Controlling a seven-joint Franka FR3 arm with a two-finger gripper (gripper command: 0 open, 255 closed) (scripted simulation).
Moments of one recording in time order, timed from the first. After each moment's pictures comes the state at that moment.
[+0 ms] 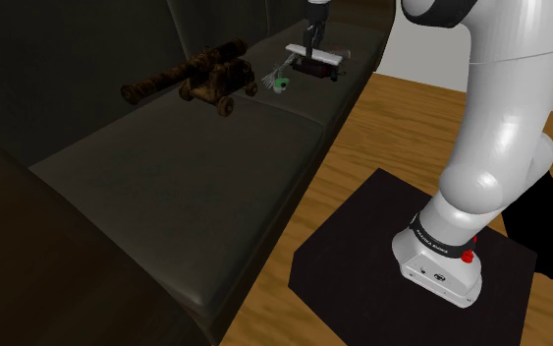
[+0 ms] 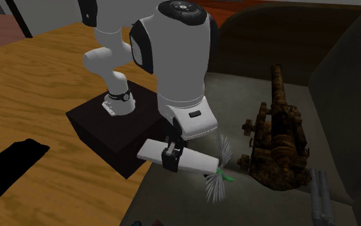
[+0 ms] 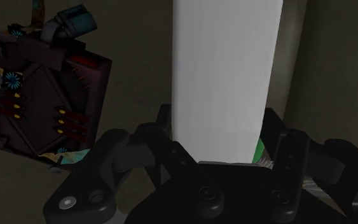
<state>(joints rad) -0.23 0.46 -0.19 -1.33 0.06 1.77 -0.72</state>
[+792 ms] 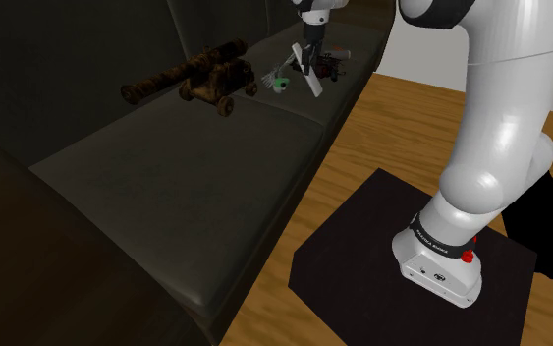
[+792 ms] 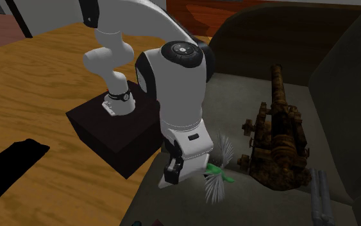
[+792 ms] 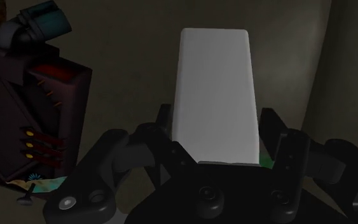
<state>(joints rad) -0.22 0.47 -0.19 -1.46 0.07 1.92 -0.72</state>
